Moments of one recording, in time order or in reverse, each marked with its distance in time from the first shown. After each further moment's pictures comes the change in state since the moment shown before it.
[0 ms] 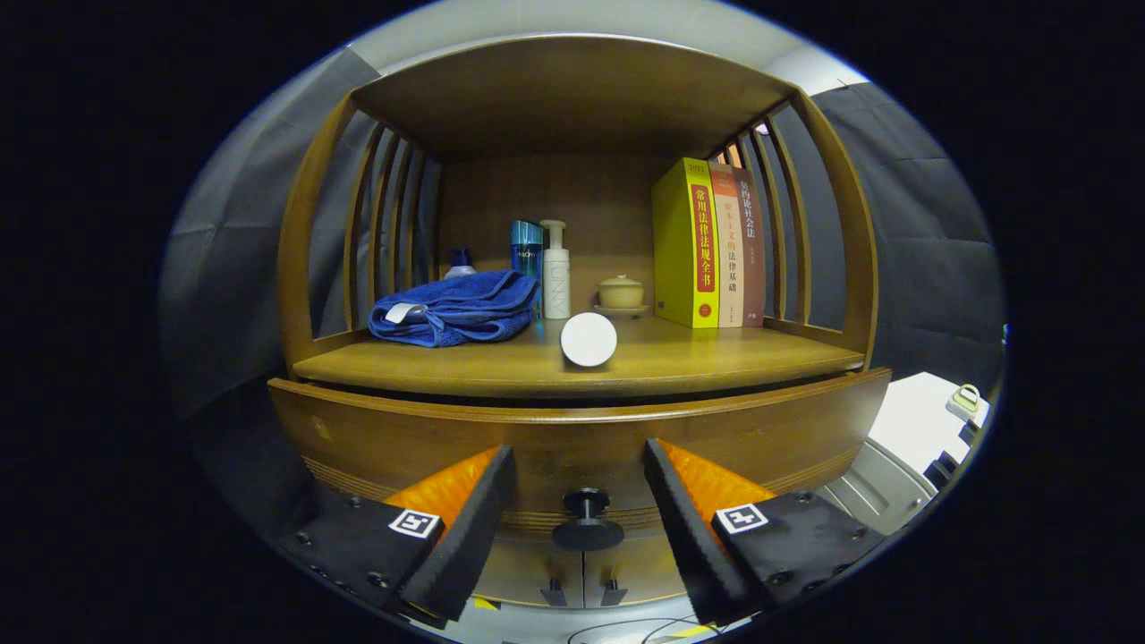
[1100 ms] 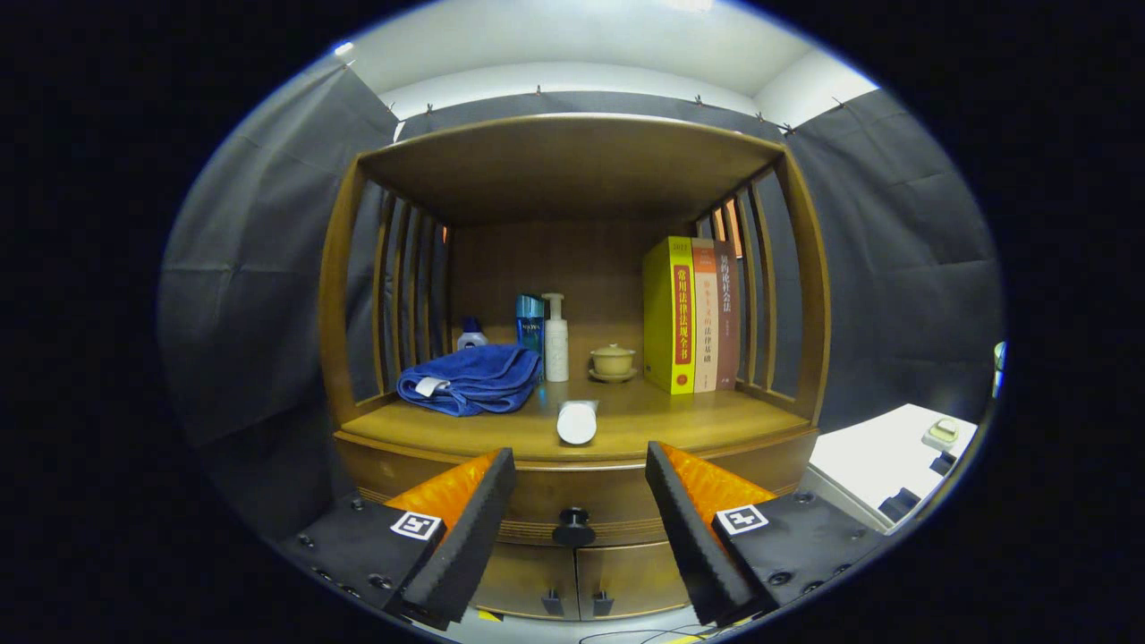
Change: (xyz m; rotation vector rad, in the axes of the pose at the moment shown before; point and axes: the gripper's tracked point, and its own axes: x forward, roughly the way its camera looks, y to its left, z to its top) arm -0.092 -0.011 0.087 -0.002 -0.140 0.018
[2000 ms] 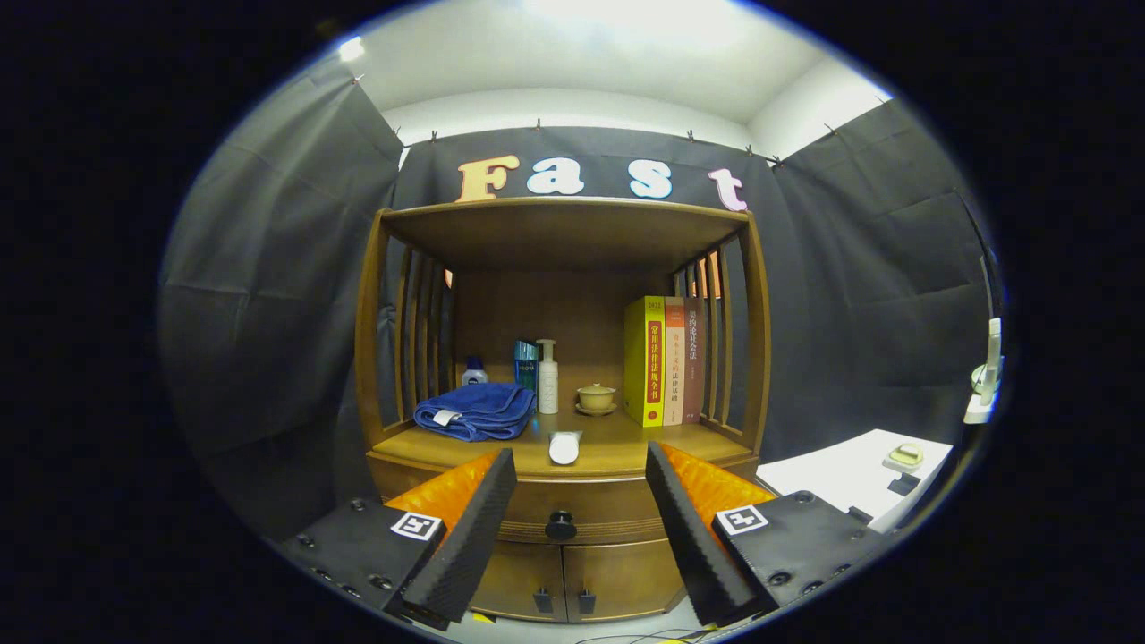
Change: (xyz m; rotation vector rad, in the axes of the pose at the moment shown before) arm -0.079 -0.011 0.042 -0.020 -0.087 -0.038
